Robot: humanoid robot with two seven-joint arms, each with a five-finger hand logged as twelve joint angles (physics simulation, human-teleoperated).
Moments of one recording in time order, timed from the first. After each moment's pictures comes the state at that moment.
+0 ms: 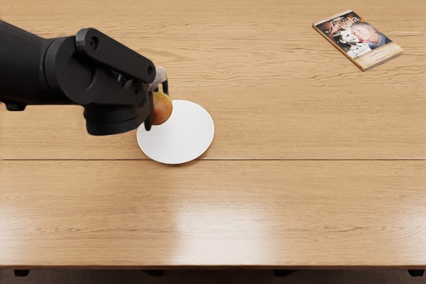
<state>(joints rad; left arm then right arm) -2.12 0.00 1.00 -1.56 -0.09 0.36 0.37 -0.06 0.00 0.13 0.25 0.05 -0.26 0.12</state>
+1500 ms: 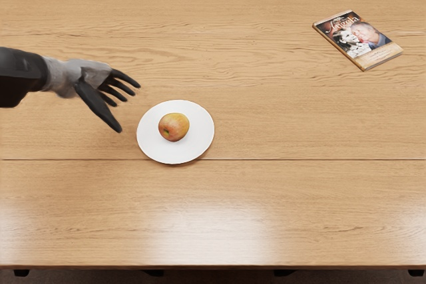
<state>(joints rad) -1.57 0.83 0.28 -1.47 0.16 -0.15 0.37 -0.06 0.00 0.13 0.25 0.05 -0.26 0.12</state>
